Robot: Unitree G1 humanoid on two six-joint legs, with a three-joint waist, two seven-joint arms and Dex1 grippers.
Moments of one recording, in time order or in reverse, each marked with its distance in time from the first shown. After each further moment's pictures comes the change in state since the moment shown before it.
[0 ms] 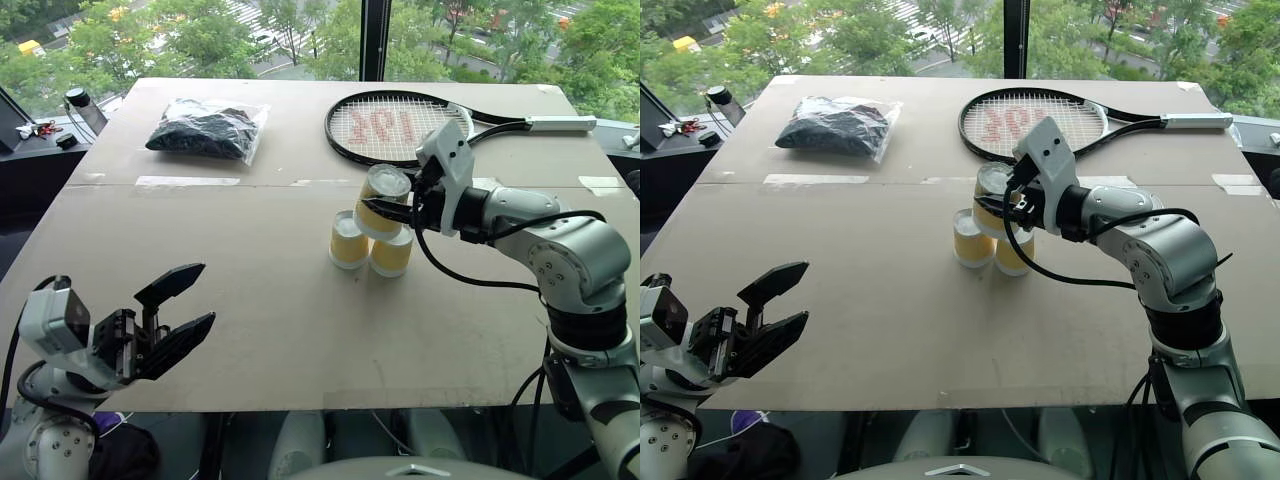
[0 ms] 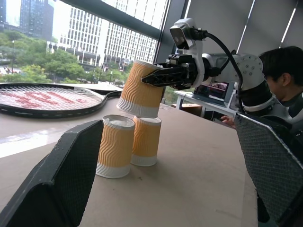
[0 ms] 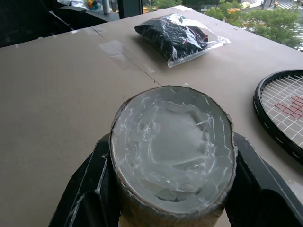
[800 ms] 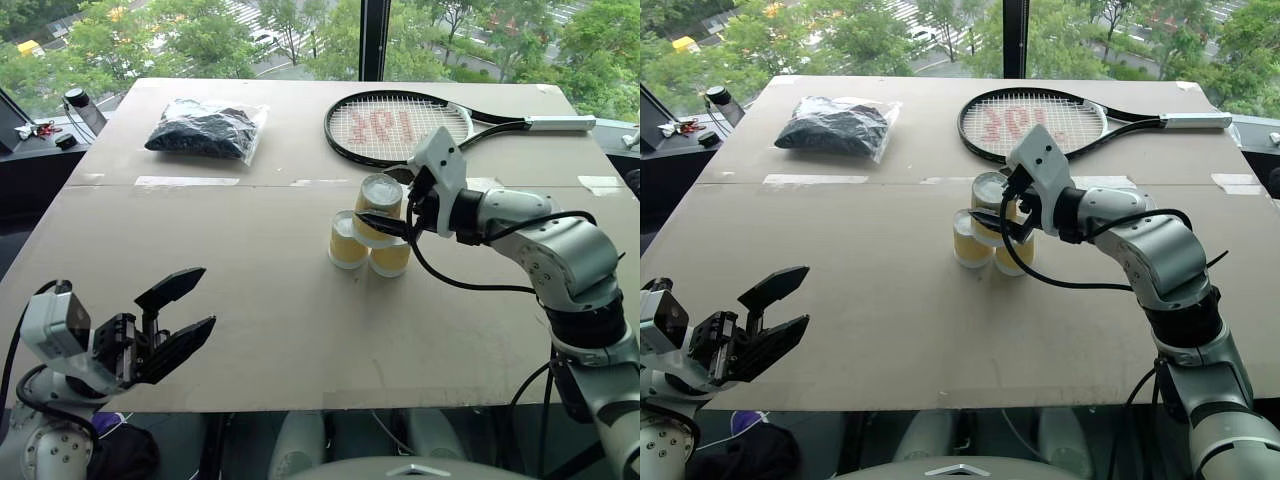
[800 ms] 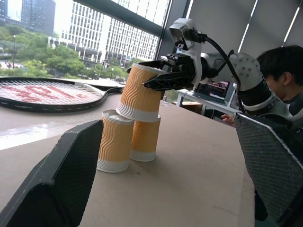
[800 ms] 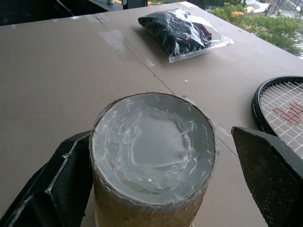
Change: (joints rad) left arm 0.031 -0.002 0.000 -0.019 -0.002 0.001 0.009; right arm 0.000 -0.047 0.032 0.046 -0.043 -0.118 0.083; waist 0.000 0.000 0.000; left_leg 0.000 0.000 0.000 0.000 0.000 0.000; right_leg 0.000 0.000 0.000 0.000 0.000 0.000
